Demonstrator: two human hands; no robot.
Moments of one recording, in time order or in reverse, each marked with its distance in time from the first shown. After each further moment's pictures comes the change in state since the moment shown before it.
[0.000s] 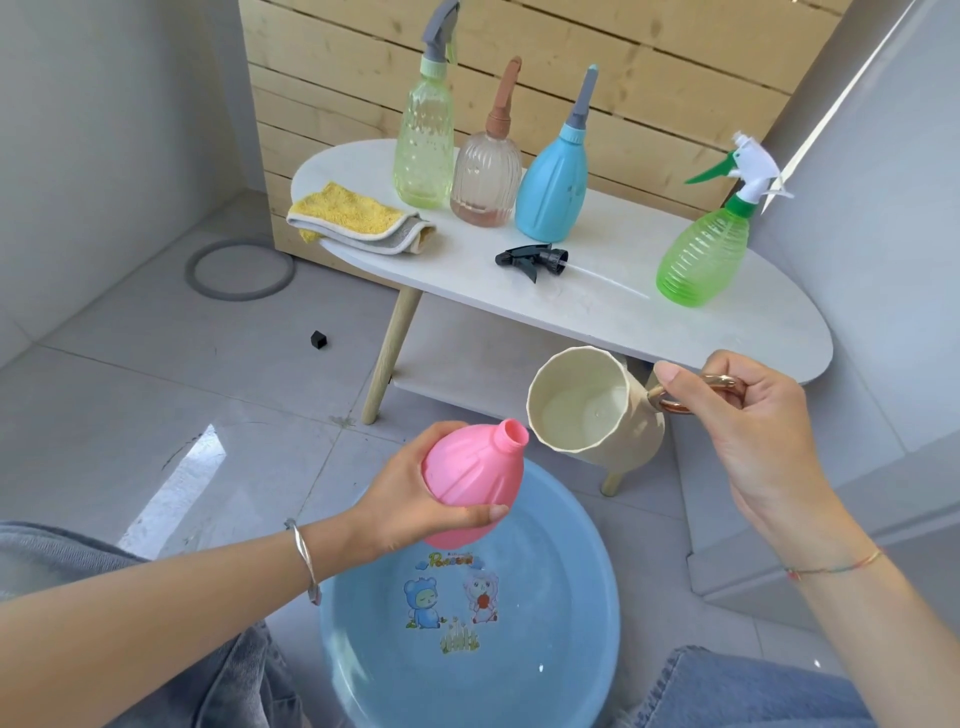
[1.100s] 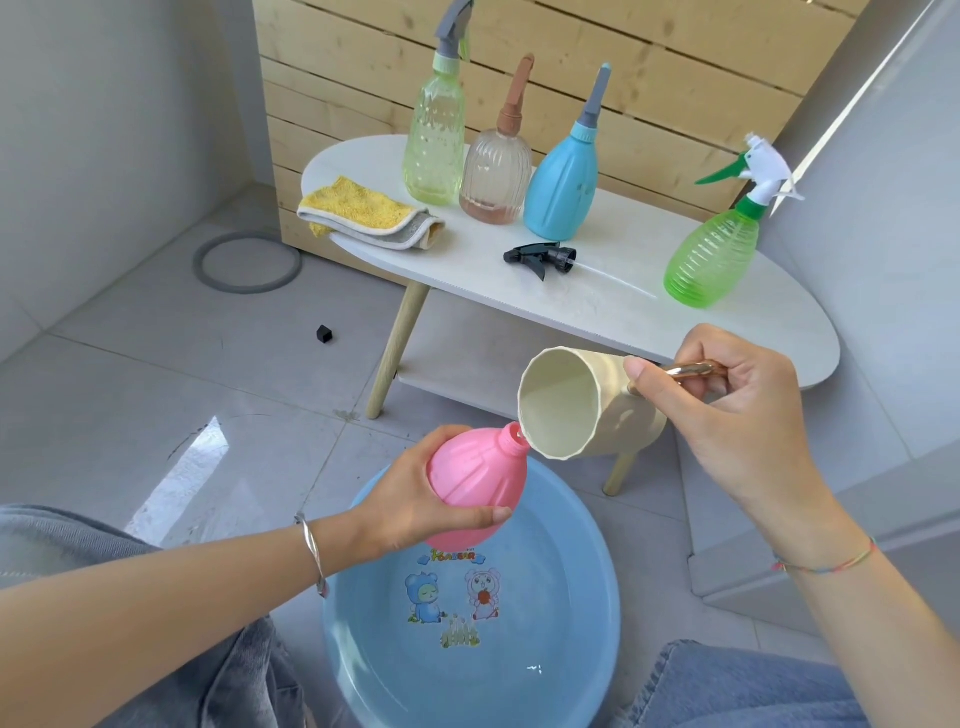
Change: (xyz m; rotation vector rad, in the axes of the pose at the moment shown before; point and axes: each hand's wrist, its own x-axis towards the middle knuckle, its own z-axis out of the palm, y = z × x) left_hand -0.003 -0.005 0.000 -0.003 -0.019 -0.023; right_hand -0.006 -0.032 0.023 -0.358 -0.080 -0.218
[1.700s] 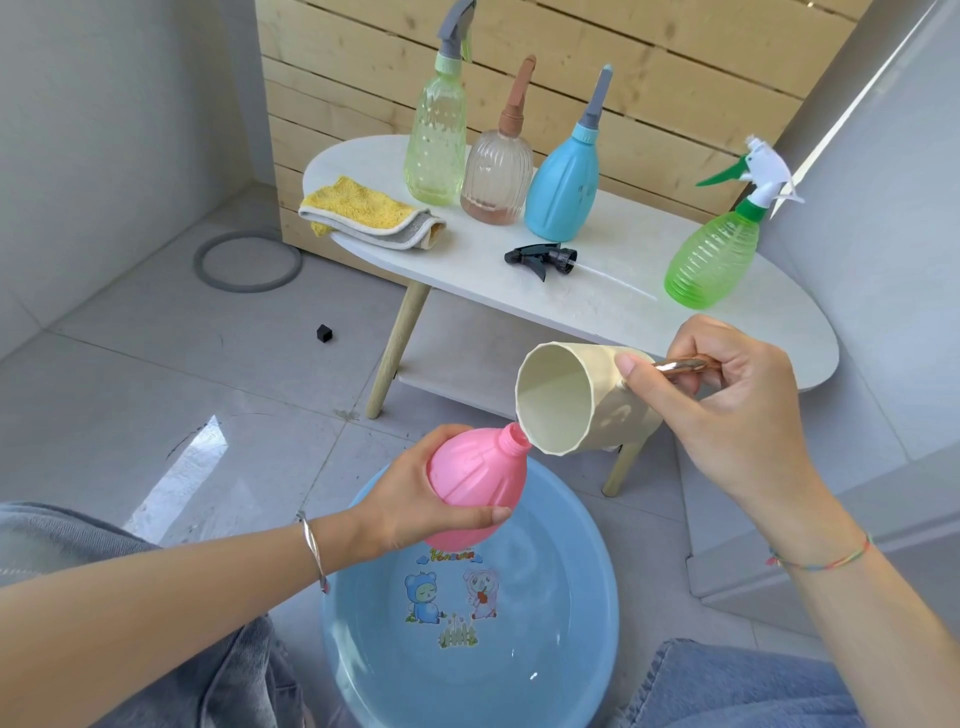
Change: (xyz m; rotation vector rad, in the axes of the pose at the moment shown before) left_hand 0.000 -0.001 0.000 0.002 0.000 0.005; right_hand 0.003 -0.008 0.003 -0.066 -0.006 -0.087
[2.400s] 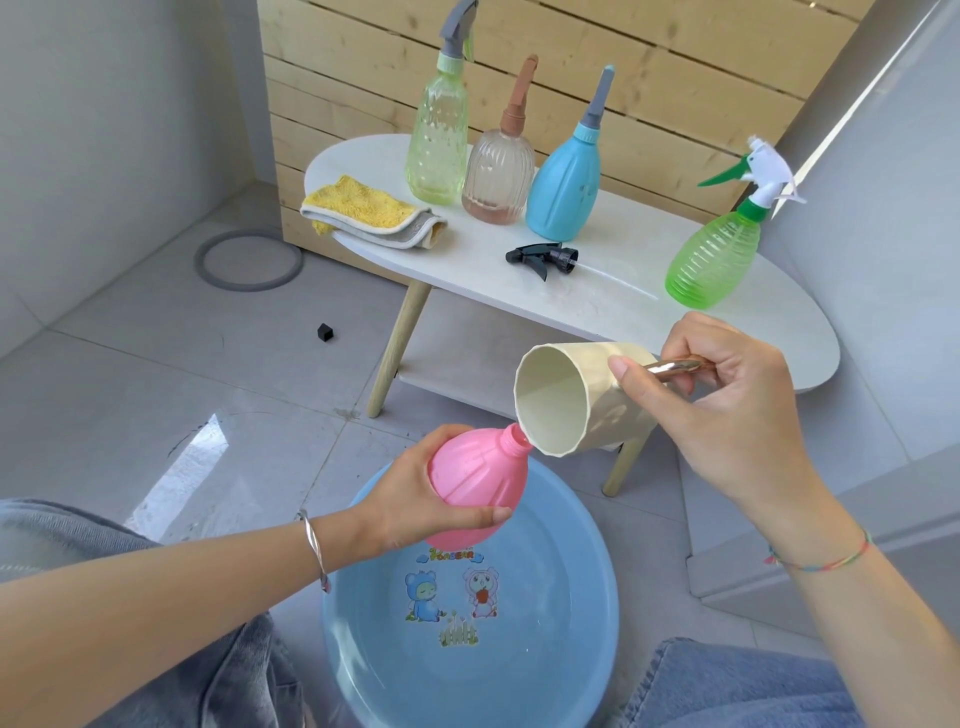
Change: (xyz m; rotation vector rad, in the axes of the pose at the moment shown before) left_hand 0.000 -0.002 0.000 0.012 -0.004 -0.008; right_hand 0.001 0.002 0.002 -0.027 -0.024 -0.085
